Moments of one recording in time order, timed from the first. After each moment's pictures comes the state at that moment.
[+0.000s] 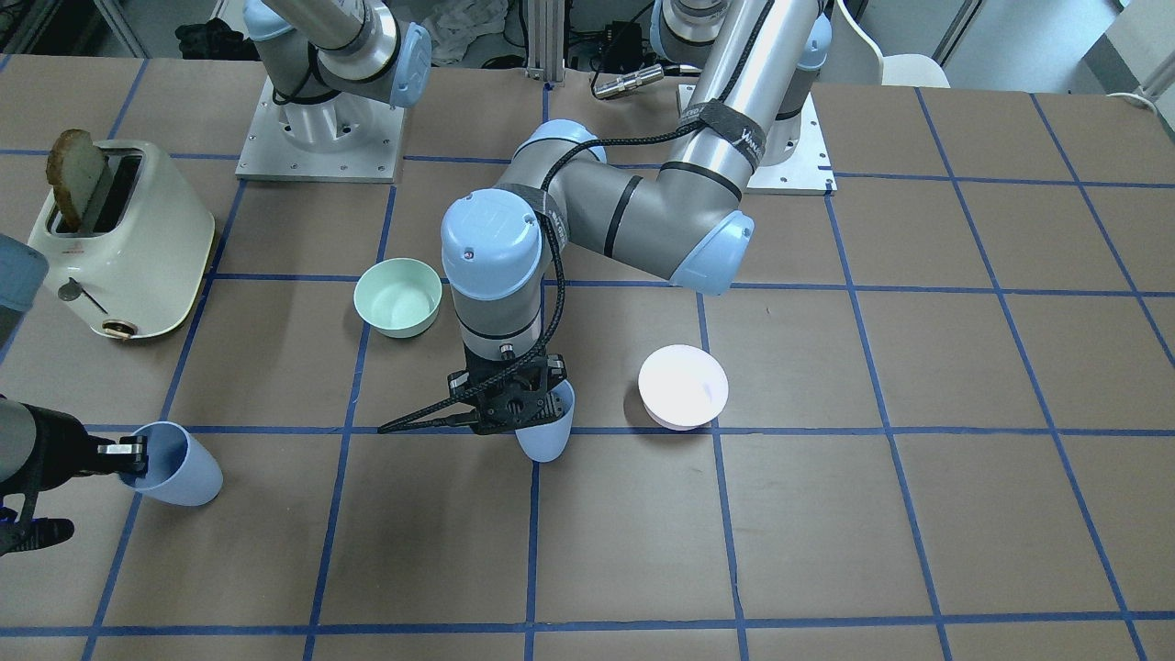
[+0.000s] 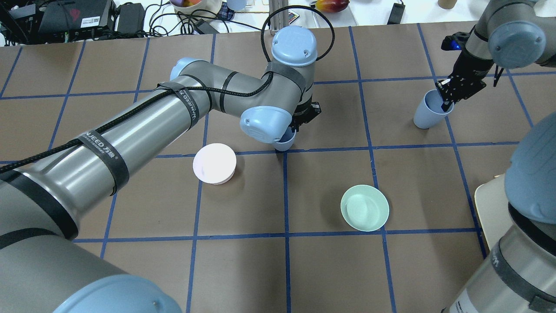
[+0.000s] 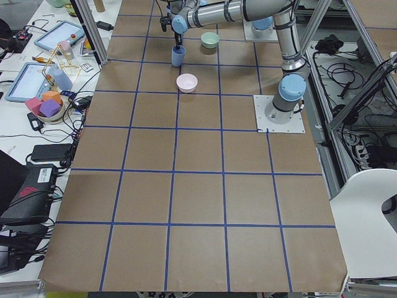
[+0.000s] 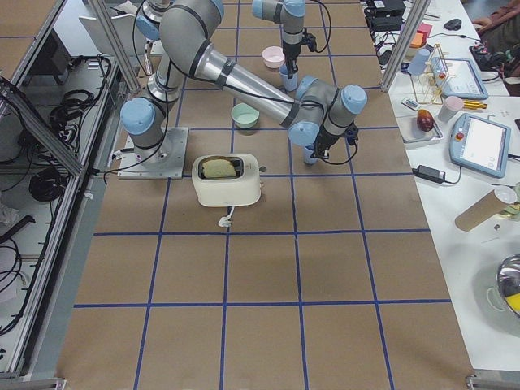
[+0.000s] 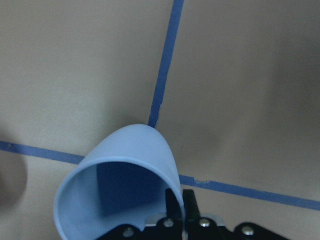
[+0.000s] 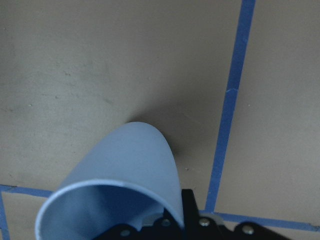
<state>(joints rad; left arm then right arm) -2.01 -2.12 -1.47 -1.11 1.60 -0.65 1.24 -1.02 1.43 -1.77 -1.57 -0.43</state>
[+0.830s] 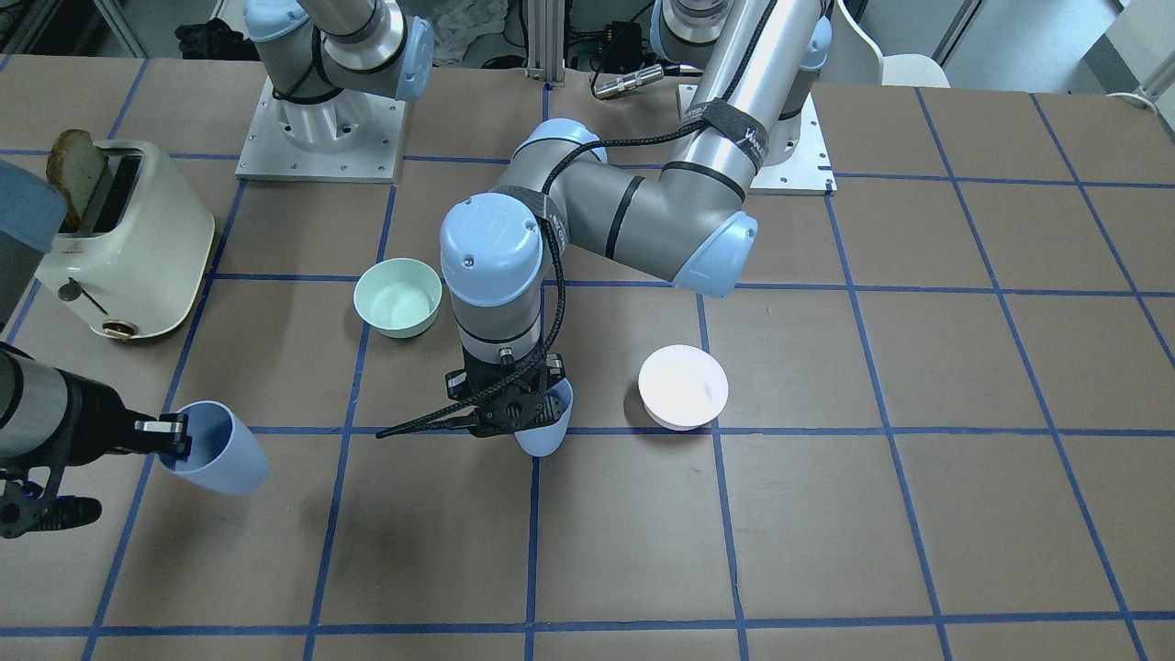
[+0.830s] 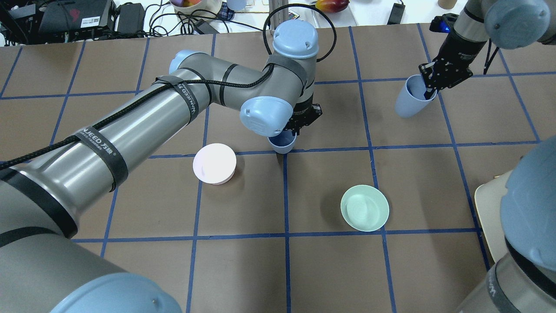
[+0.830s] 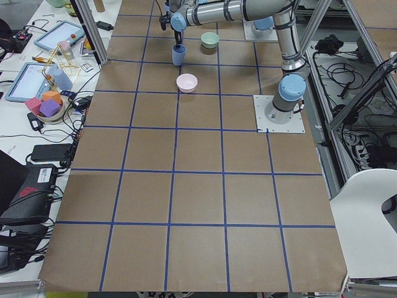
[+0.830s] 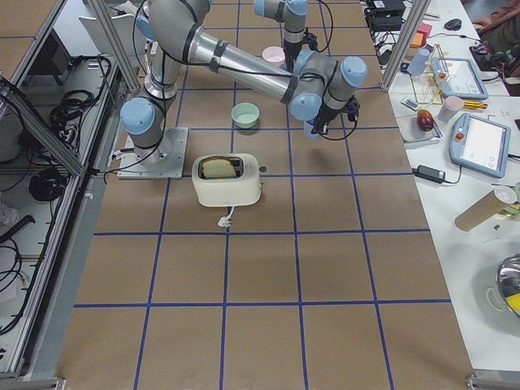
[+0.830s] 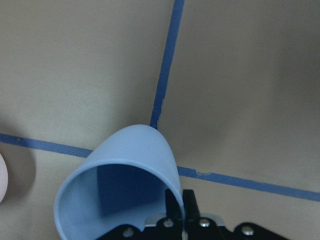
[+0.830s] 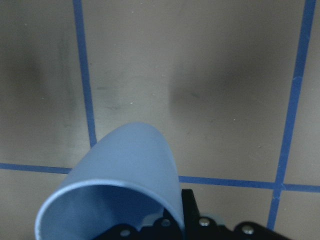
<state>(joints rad) -2.01 -2.12 -1.44 -1.15 1.56 -0.64 1.34 -1.11 1.39 -1.65 -1.48 -0.26</state>
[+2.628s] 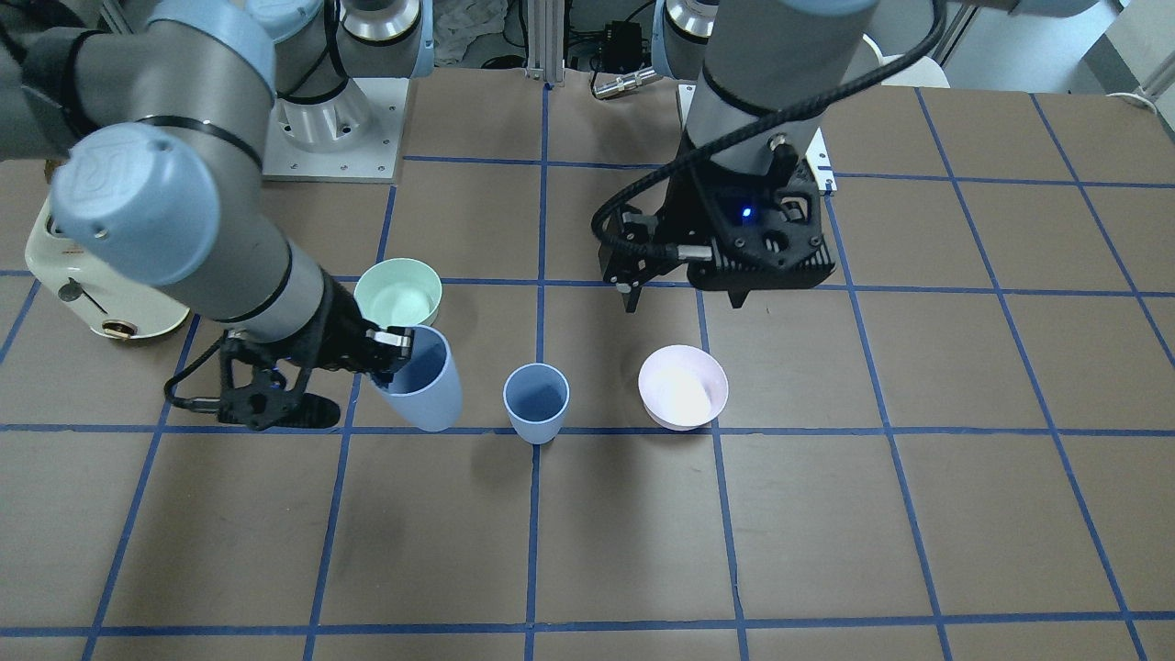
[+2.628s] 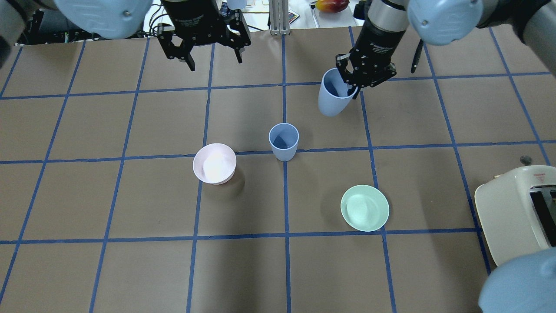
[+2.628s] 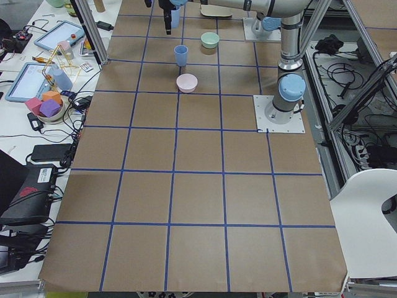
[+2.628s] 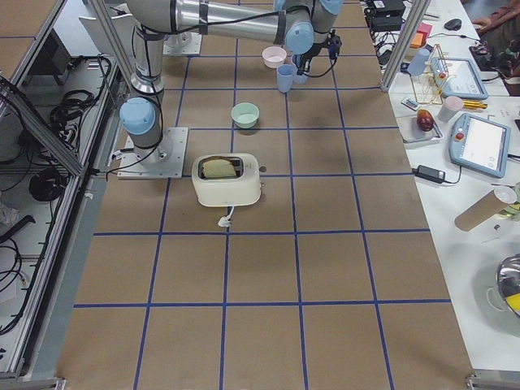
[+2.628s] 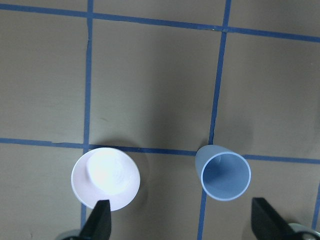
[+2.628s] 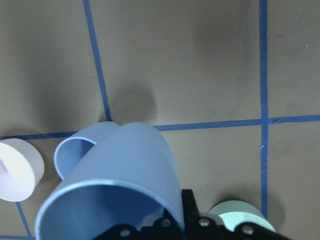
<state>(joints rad) -1.74 -1.77 -1.30 -1.57 1.55 -0.27 1.67 -1.24 1.39 -1.61 -1.38 0.20</state>
